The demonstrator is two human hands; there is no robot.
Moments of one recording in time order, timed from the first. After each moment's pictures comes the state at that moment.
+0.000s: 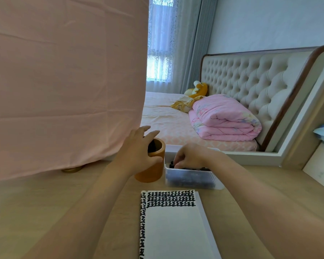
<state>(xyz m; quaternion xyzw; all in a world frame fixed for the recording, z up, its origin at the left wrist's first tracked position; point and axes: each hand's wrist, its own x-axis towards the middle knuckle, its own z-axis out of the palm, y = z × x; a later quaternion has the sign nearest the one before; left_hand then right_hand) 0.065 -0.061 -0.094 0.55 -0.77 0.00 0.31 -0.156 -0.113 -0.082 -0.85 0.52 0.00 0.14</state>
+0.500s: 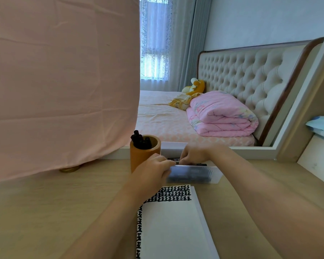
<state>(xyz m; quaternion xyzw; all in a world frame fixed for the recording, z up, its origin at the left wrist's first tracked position) 0.014 -0.023 -0.140 0.43 -0.84 0.02 0.34 -0.176 -0.115 -0.074 -0.82 0.54 0.10 0.15</state>
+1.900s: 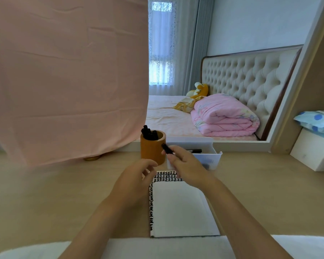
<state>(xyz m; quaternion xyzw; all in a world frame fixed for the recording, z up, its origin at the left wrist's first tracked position) 0.060 0.084 -0.139 0.54 -0.73 -0.10 0.40 -0.128 0.044 -0.104 -0.74 0.43 -0.36 0.38</state>
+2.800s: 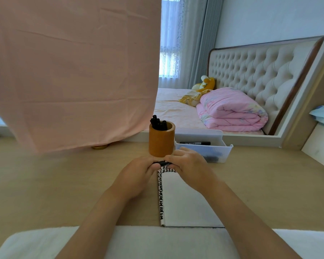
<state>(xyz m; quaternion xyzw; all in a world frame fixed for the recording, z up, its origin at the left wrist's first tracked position) 0.081 0.085 -0.140 0.55 -0.77 -0.12 0.31 -0.114 0.044 -0.129 -0.90 0.33 -0.26 -0.12</state>
